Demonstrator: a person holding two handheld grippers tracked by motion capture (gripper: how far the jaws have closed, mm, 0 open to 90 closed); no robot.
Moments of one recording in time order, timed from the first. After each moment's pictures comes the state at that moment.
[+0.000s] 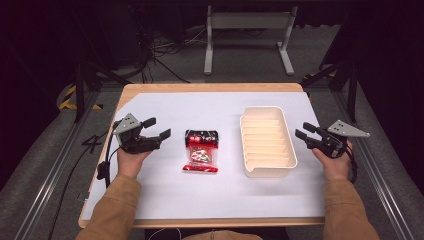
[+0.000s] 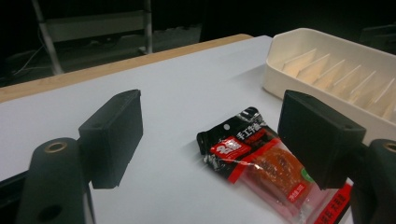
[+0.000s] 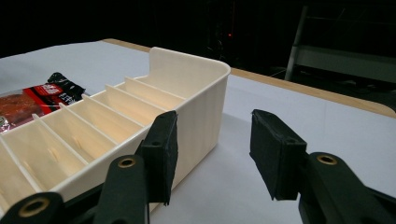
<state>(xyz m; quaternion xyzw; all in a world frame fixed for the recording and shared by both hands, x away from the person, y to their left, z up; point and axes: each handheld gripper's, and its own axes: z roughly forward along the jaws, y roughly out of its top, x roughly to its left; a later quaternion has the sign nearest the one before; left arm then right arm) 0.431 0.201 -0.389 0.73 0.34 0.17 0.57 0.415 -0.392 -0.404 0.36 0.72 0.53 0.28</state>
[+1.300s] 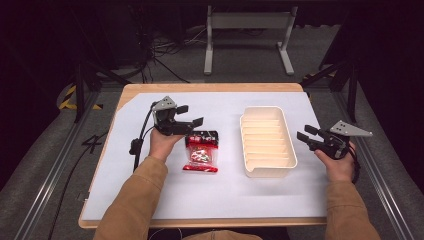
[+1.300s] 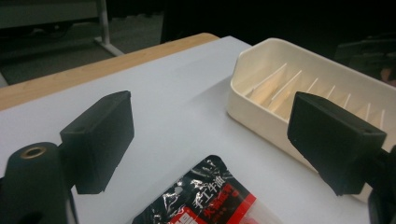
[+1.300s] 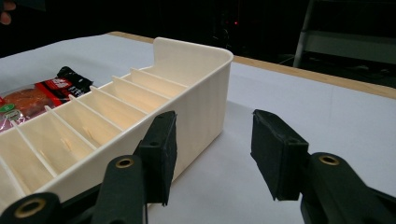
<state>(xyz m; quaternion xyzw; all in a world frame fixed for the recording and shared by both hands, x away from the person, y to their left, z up) 0.486 0.117 -0.383 0.76 0.31 0.11 0.56 0.411 -0.398 -0.403 0.38 0.72 0.52 0.25</state>
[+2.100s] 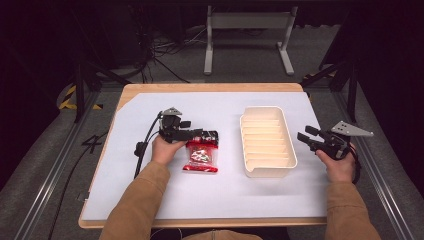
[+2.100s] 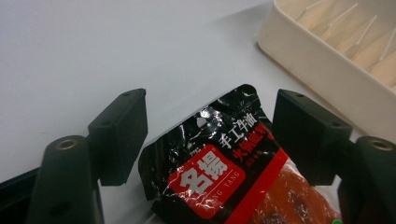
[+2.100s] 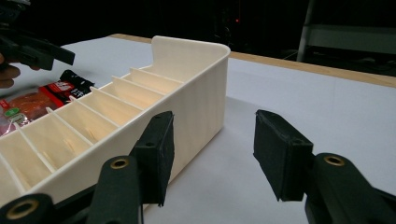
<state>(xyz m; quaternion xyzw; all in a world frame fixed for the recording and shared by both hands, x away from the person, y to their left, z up) 0.506 0.115 -0.436 0.79 0.37 0.03 0.48 0.412 -0.402 -0.406 0.39 0.72 0.53 0.23</state>
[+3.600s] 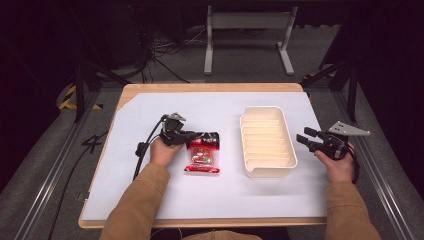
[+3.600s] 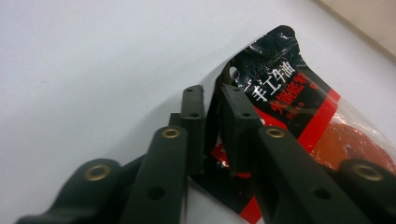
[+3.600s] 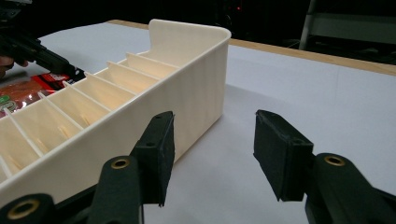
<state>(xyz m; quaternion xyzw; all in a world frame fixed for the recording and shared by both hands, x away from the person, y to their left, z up) 0.506 0.114 -0.448 0.84 0.36 0.05 0.40 0.416 -0.401 -0.410 0.39 0.73 0.51 0.23</state>
